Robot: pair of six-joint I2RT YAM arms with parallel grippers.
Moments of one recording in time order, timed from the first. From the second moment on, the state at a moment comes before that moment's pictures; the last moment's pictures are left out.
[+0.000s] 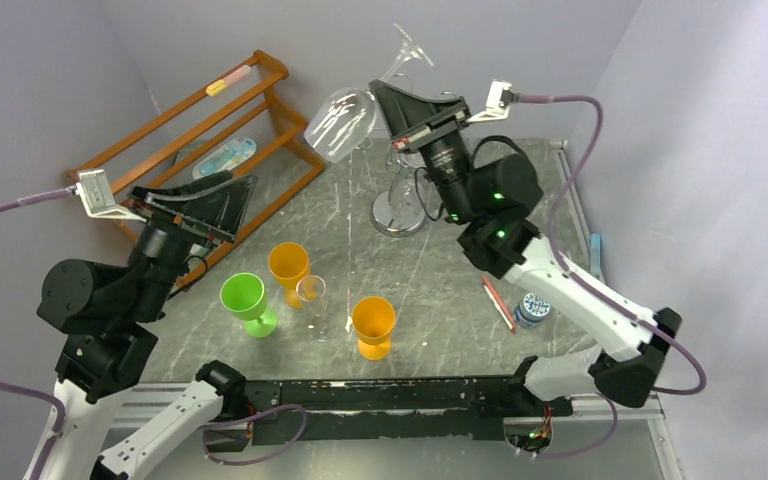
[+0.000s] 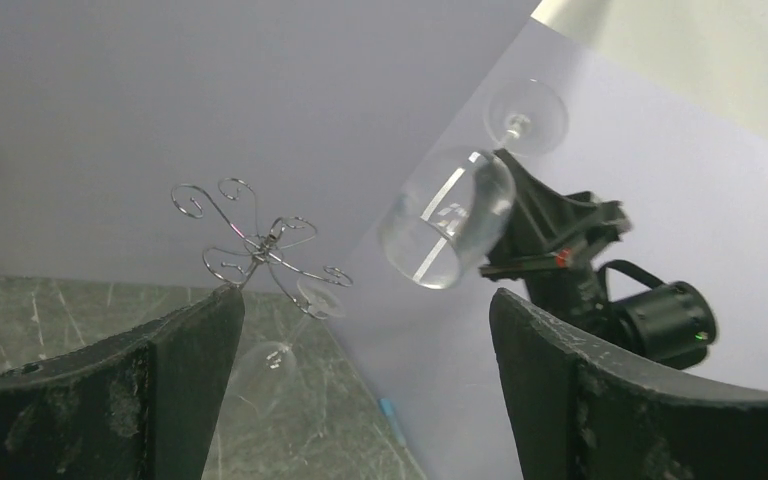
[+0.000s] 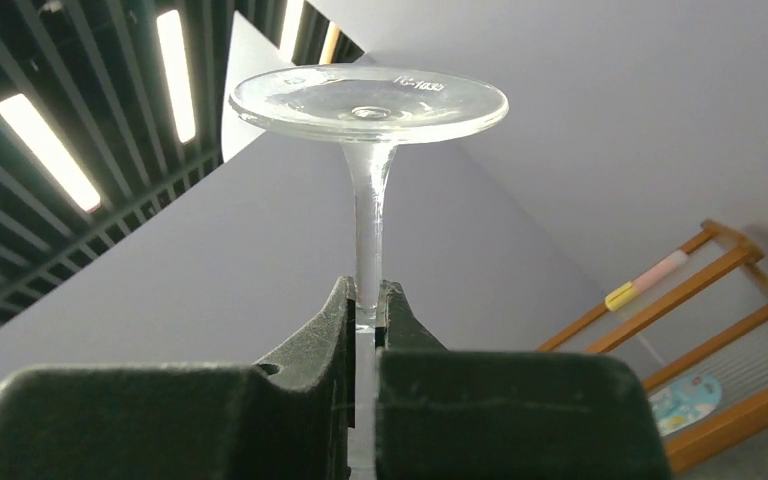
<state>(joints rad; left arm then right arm) -0.53 0.59 1.17 -0.17 -0.07 -0.69 0.90 1.35 1.46 0.51 0.31 0.78</state>
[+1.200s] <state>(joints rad) -0.53 1.05 1.35 -0.34 0.13 -0.66 0.50 1.04 1.16 0.12 0.68 0.07</state>
